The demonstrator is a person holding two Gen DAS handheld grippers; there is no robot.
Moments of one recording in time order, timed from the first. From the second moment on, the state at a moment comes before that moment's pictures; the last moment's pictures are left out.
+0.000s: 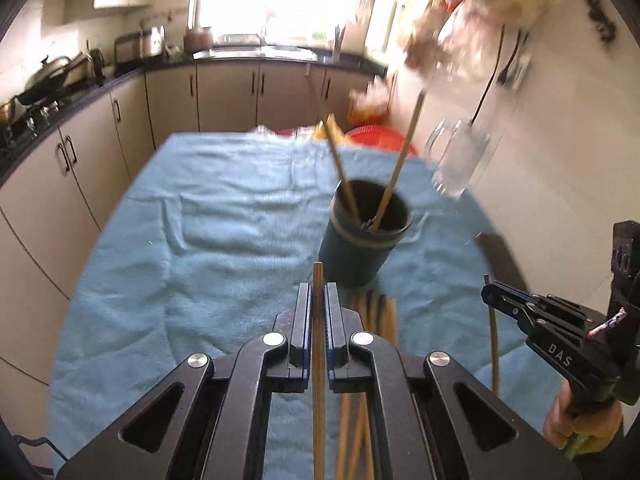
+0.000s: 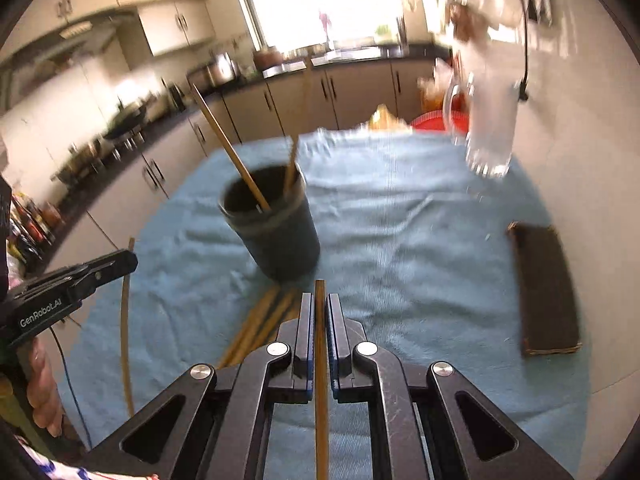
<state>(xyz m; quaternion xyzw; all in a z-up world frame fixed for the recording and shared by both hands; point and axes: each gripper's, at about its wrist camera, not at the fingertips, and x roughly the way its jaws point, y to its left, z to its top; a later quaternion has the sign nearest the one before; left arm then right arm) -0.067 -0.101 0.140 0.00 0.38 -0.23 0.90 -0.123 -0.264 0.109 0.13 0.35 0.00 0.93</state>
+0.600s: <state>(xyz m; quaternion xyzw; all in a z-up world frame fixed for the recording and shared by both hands) -0.172 -0.086 0.200 -0.01 0.29 -0.25 0.92 -0.217 -0.246 0.170 0.09 0.24 -0.01 0.97</state>
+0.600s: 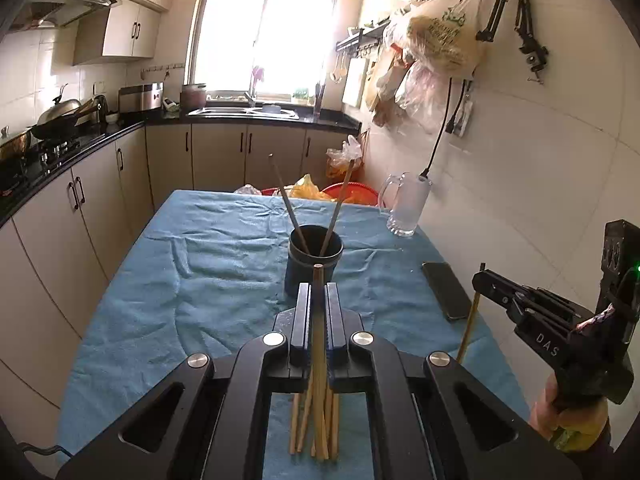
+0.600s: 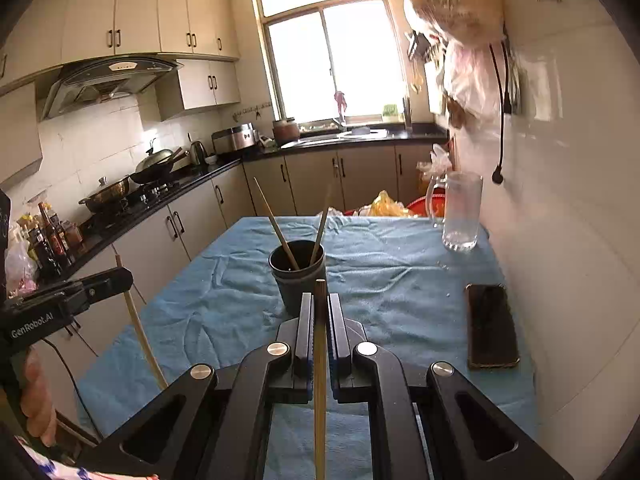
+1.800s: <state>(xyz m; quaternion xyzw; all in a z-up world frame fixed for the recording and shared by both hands) -0.033 -0.133 0.314 -0.07 0.19 -0.20 0.96 -0.100 -0.256 0.293 0.09 0.13 0.00 0.99</state>
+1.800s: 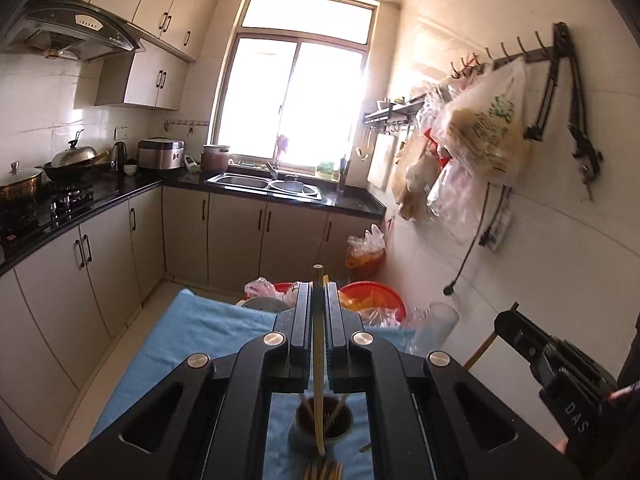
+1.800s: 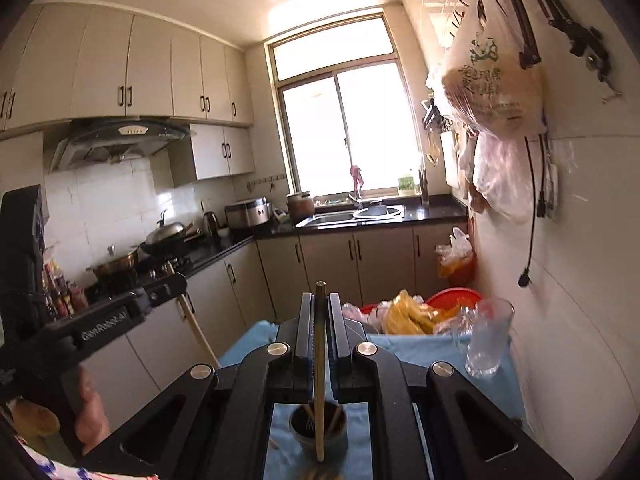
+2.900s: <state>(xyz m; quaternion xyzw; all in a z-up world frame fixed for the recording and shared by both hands) 0.000 -0.078 0.229 -0.08 0.28 -0.17 0.94 -0.044 -0.281 0.169 0.13 0.29 -0.01 0.95</state>
